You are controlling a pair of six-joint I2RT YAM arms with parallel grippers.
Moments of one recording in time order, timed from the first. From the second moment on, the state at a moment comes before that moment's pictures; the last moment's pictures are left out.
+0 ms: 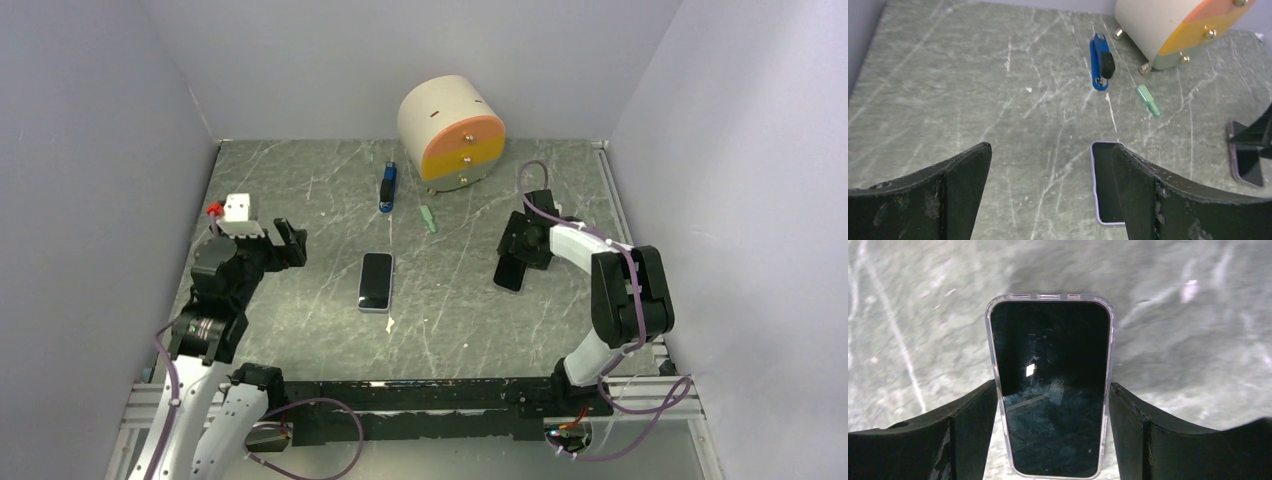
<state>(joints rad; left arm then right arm) -0.17 0.54 0.74 -0.39 -0.06 -0.21 0.14 1.65 0.93 -0.38 0.09 0.57</state>
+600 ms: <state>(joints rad) -0.21 1.04 0.86 -0.34 0.25 -0.49 0.28 1.55 0.77 -0.07 -0.27 0.47</state>
